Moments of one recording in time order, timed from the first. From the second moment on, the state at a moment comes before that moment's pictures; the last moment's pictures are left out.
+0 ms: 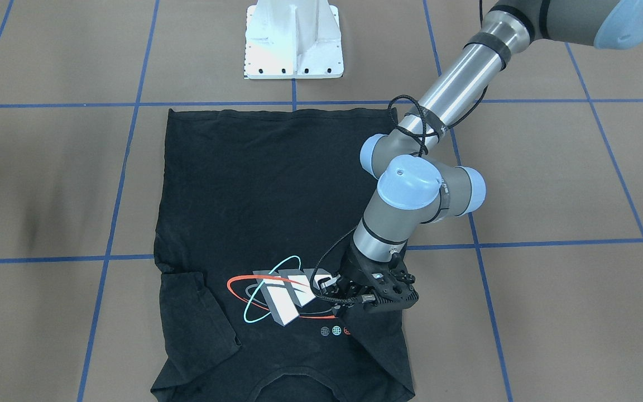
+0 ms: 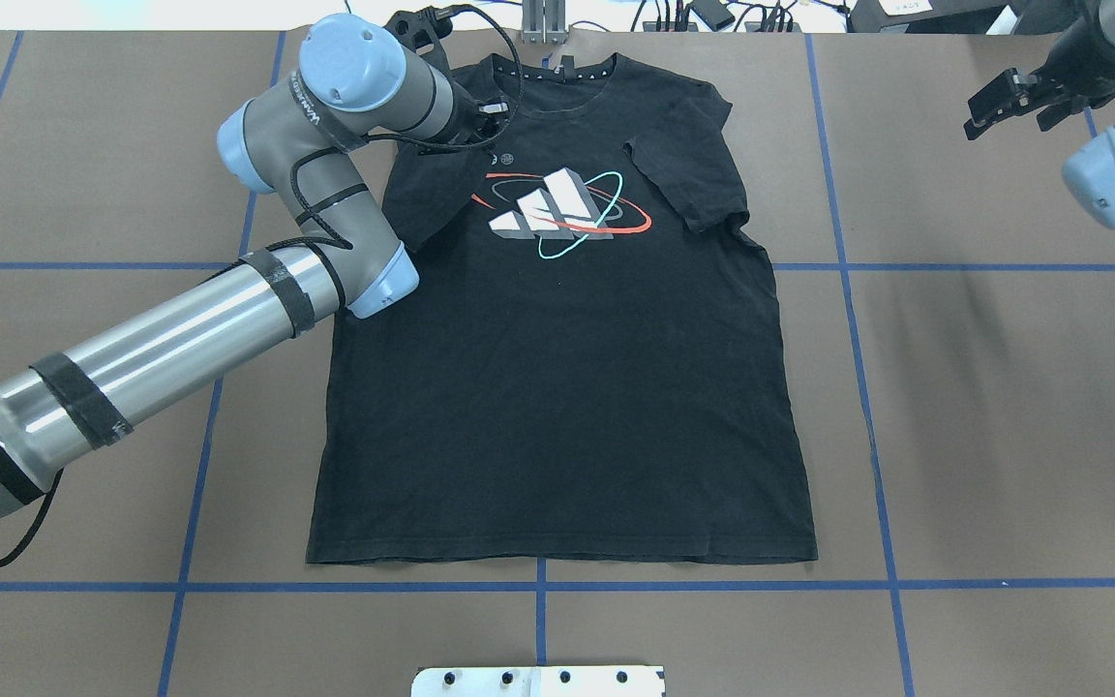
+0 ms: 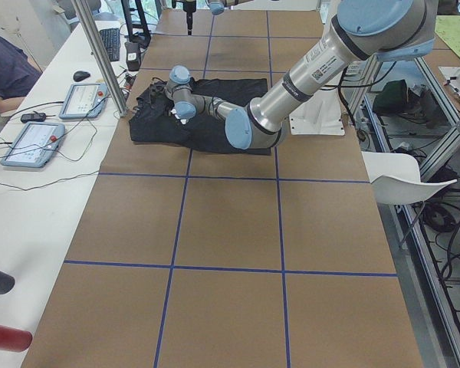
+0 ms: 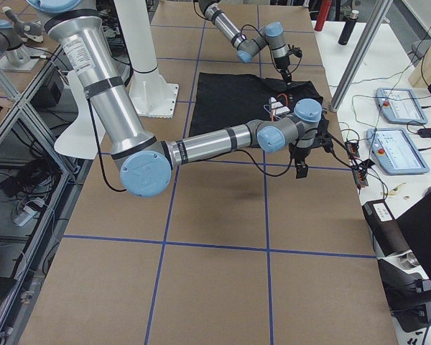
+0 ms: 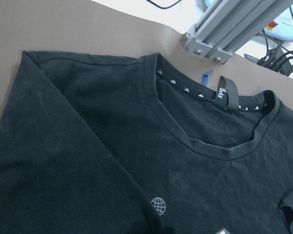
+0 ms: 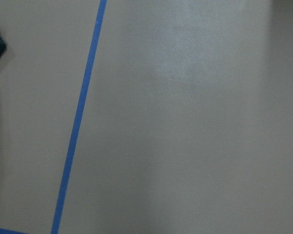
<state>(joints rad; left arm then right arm) -0.77 -2.58 -0.84 -2.44 -1.82 -1.40 1.24 -1.14 1.40 -1.33 2.25 0.42</state>
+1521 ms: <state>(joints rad) -0.75 -2.26 -1.33 -2.32 -1.97 -1.23 1.07 -1.29 1.73 -1.33 2.20 0.90</state>
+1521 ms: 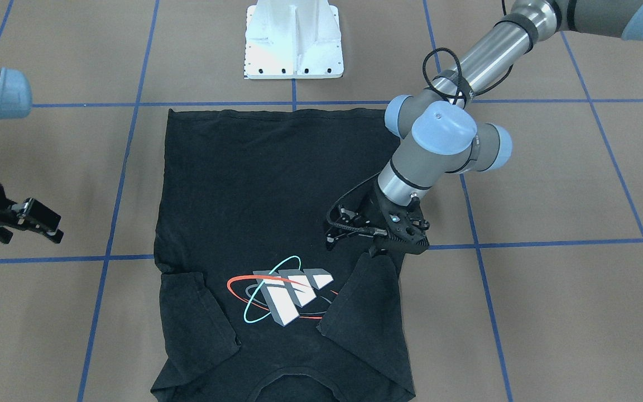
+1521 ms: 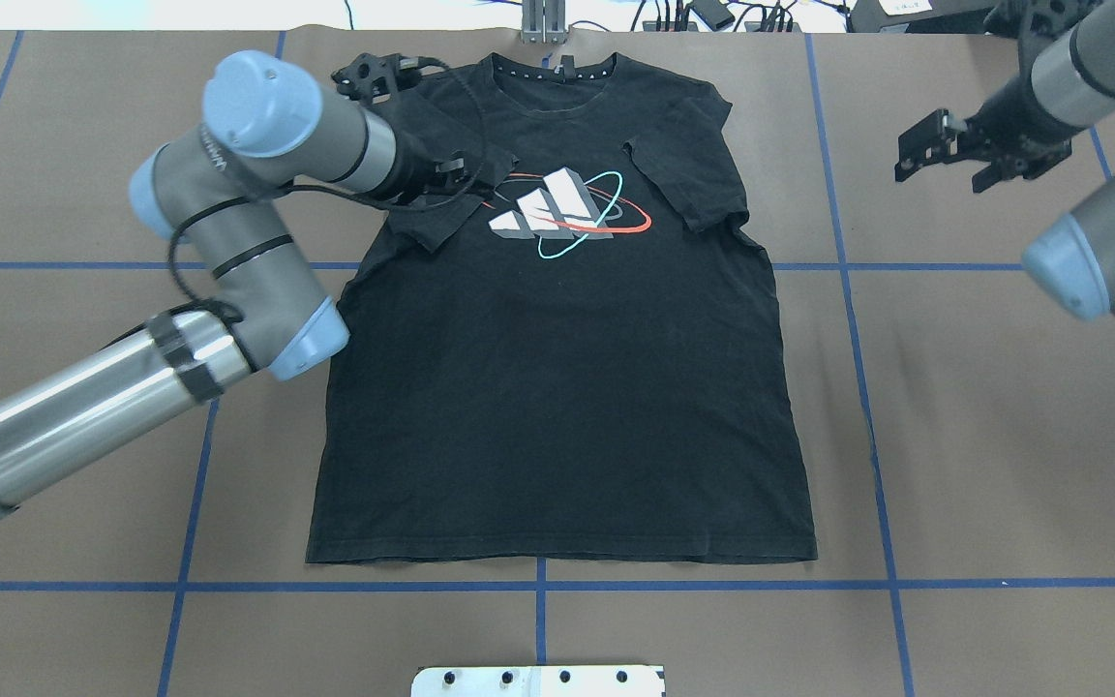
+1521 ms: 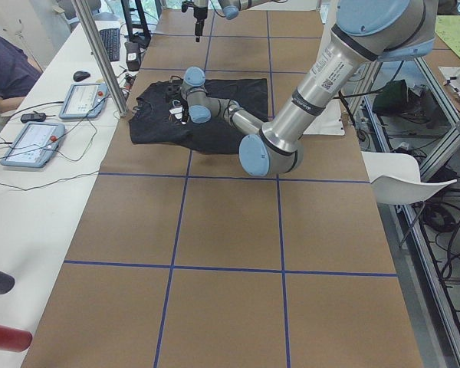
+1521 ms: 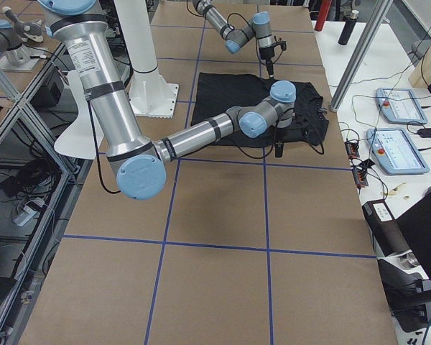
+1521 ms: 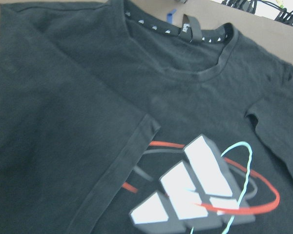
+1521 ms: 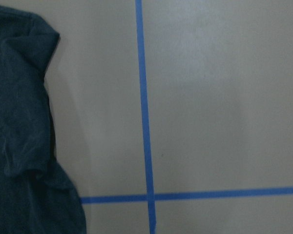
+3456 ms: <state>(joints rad) -0.29 -1.62 -1.98 -2.14 -1.75 -1.39 0.43 -1.76 2.30 -1.32 1.76 1.42</state>
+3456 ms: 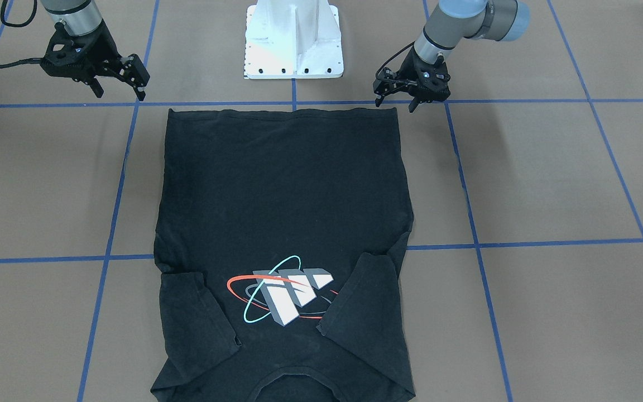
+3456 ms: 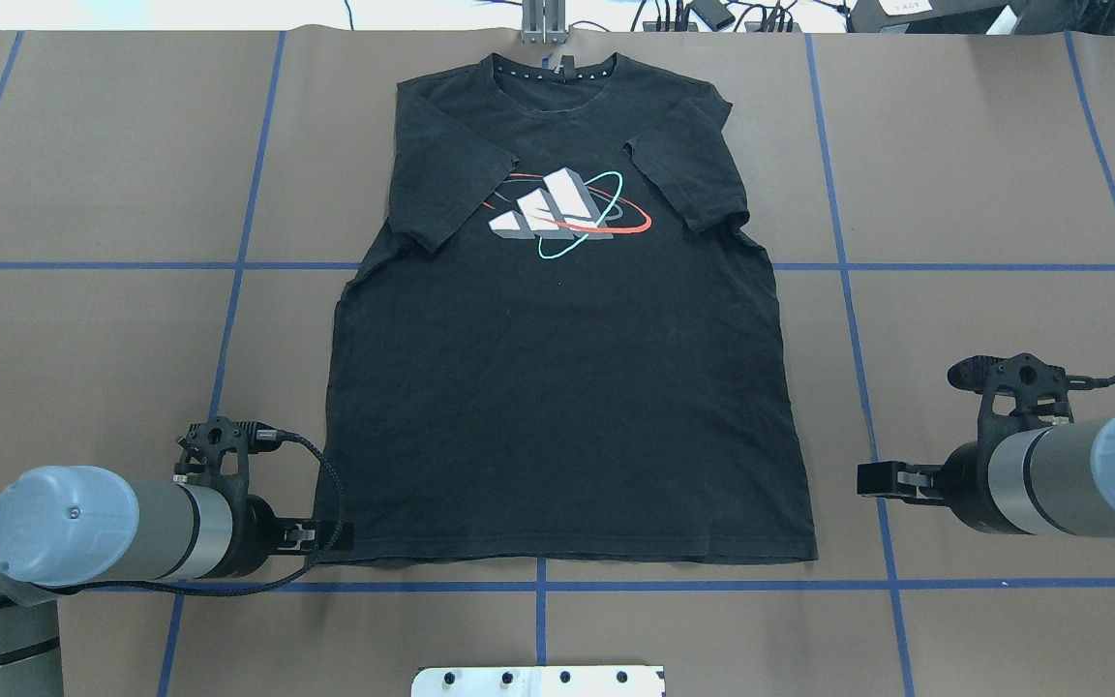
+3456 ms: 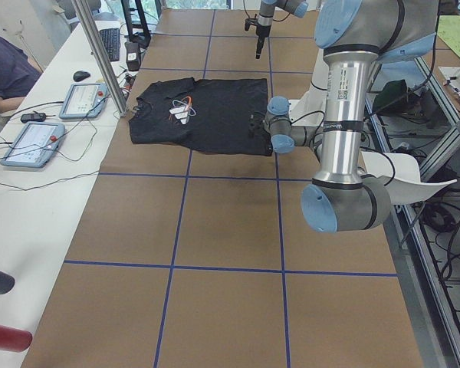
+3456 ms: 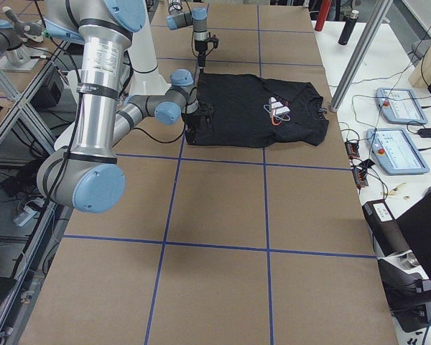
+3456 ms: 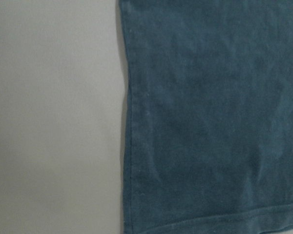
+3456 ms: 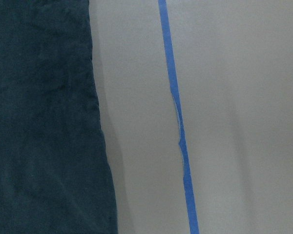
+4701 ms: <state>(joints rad) -0.28 -1.64 -1.95 -2.14 -1.76 -1.39 0.43 -1.76 2.30 -1.32 1.75 1.42</state>
